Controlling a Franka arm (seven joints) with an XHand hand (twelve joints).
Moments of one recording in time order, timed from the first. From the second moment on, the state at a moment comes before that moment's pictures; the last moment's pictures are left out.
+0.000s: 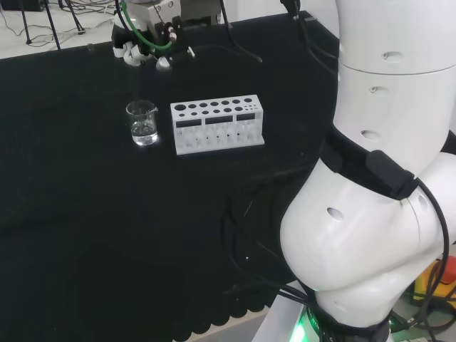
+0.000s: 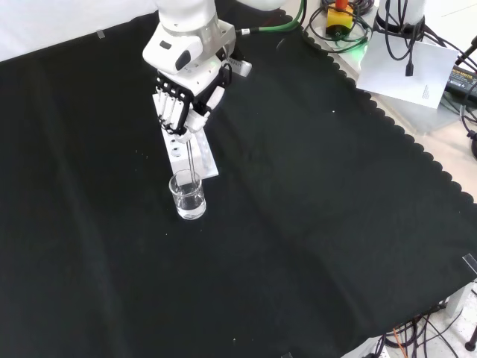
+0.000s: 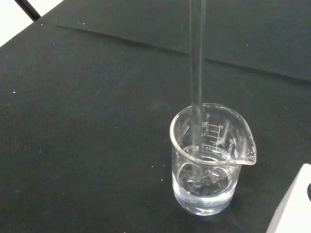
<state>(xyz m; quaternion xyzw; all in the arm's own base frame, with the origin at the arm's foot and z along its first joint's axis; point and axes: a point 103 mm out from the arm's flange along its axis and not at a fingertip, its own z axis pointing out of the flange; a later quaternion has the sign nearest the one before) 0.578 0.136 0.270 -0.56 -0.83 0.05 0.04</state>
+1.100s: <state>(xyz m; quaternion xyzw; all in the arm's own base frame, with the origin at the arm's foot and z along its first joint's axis) 0.599 0.115 0.271 -0.57 -0.82 0.05 0.05</state>
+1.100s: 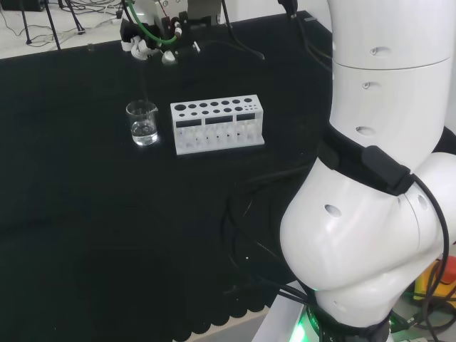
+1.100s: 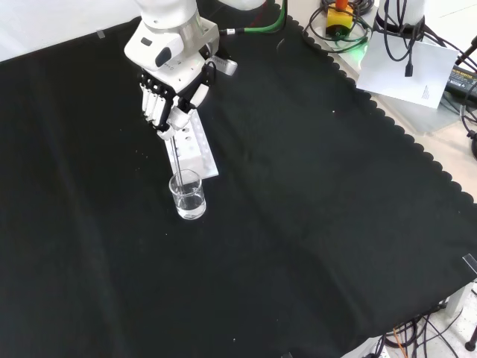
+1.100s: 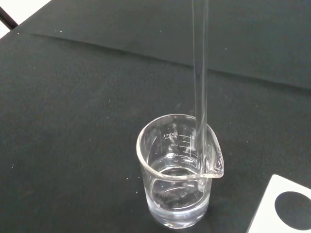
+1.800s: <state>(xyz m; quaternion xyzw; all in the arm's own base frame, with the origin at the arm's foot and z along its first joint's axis) 0.597 0.133 0.268 -0.56 -0.82 0.05 0.05</state>
